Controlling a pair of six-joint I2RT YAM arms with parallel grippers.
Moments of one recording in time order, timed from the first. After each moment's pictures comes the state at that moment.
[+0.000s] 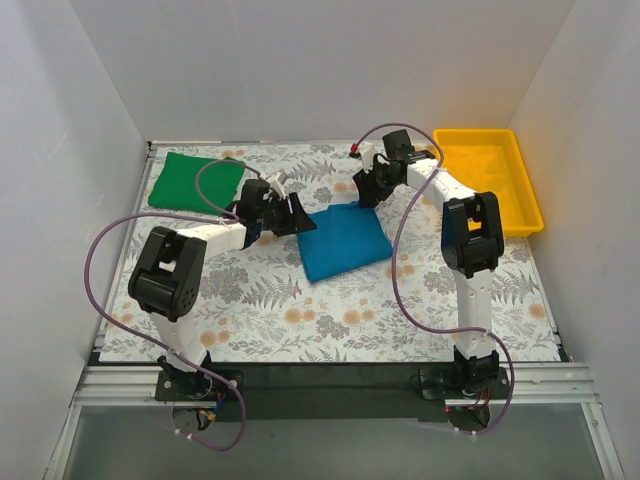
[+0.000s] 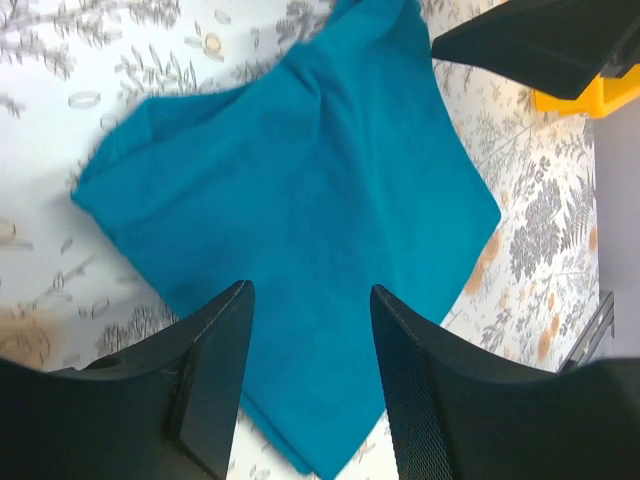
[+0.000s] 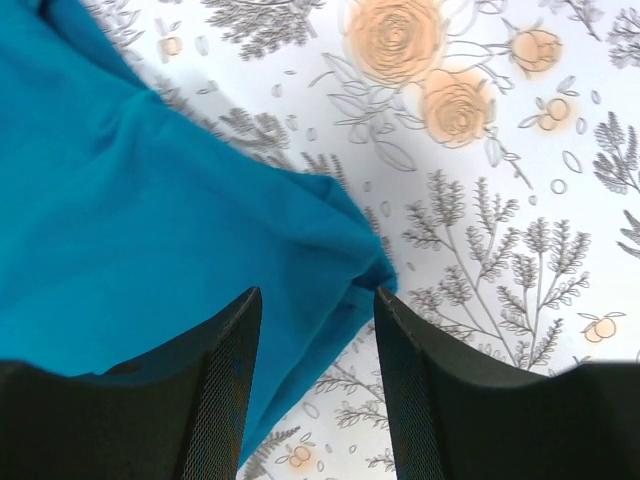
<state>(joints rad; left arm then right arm) -0.37 1.79 0.99 0.17 0.45 -0.56 0.32 2.21 1.81 -0.62 -0.48 -0.45</state>
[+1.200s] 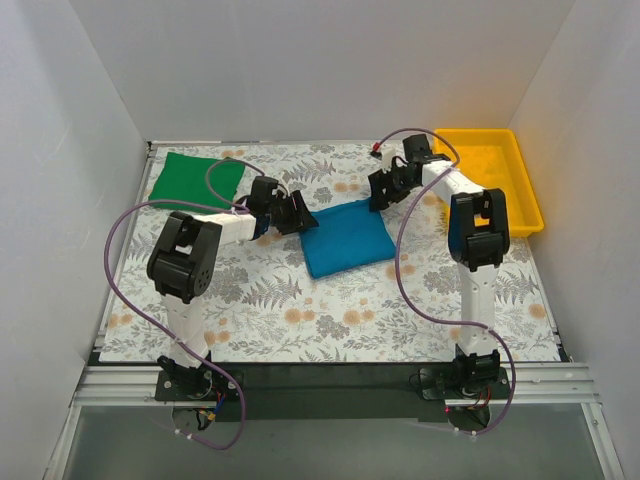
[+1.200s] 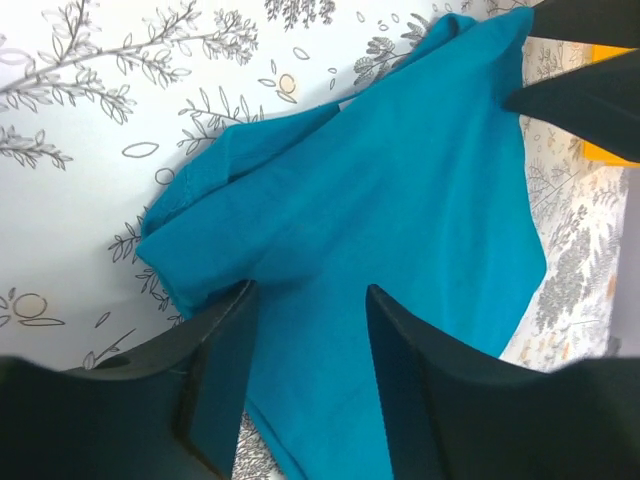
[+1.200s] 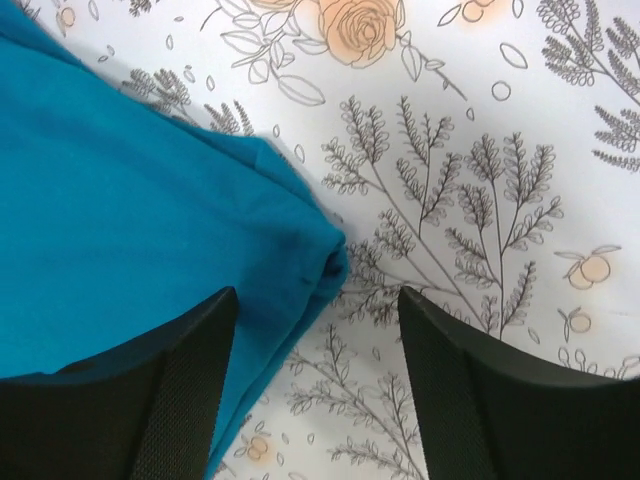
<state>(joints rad) -0.37 1.99 1.15 0.14 0.39 -0.62 0.20 2.29 1.82 -0.58 -0.56 -0.35</state>
